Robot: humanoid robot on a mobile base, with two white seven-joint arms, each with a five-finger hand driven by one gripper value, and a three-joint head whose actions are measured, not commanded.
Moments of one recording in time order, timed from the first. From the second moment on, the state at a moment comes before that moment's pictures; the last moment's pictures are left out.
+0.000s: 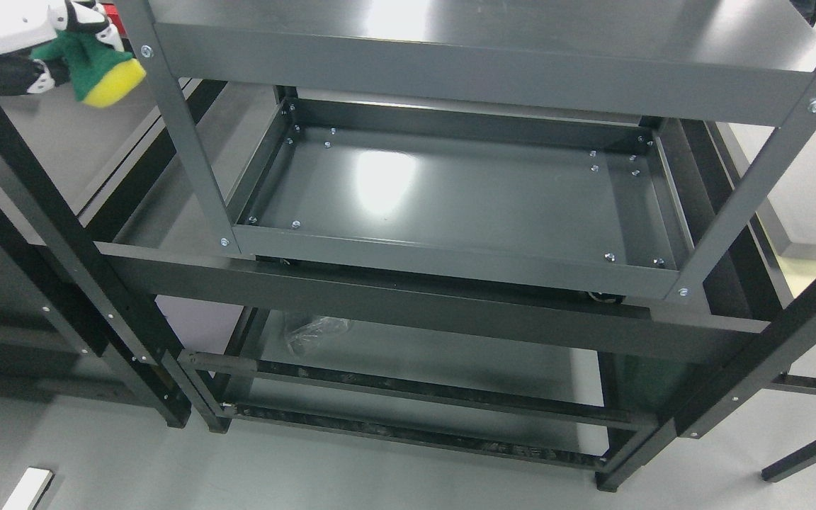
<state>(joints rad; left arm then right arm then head) -1.03 1.00 -0.21 -1.53 -0.39 -0.79 -0.54 -0.08 0.00 -0.21 0.00 -0.12 0.00 -0.07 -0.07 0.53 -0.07</state>
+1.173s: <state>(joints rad) -1.44 0.31 -0.37 -1.24 -0.73 -0.78 -0.52 -0.08 0.00 -0.21 0.00 -0.12 0.00 -0.07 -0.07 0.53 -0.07</state>
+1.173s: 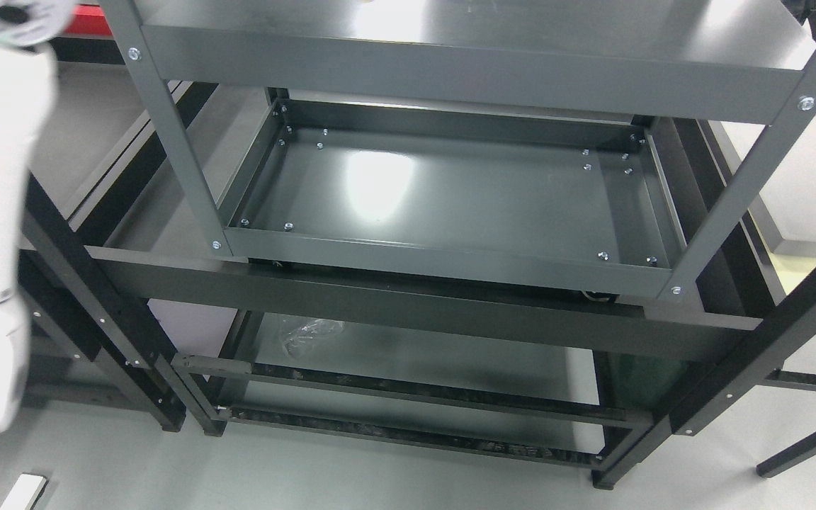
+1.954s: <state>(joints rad) -1.57 0.08 -0.74 -1.08 -0.74 -0.70 -0.19 -0.08 0.00 -0.21 0.00 -0.12 0.00 -0.08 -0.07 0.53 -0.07</state>
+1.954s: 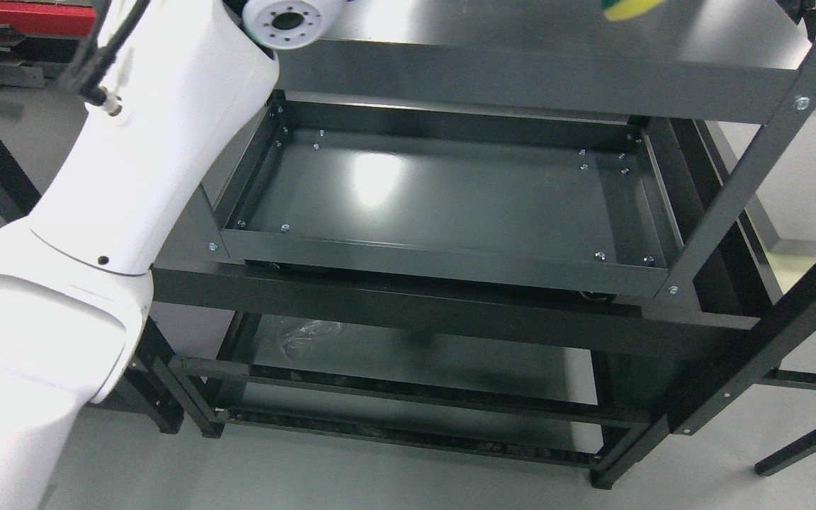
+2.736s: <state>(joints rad) -1.59 0.04 -0.90 -1.07 -0.78 -0.77 -0.31 -0.08 0.00 -0.21 0.00 -0.12 0.00 -0.07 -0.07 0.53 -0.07</state>
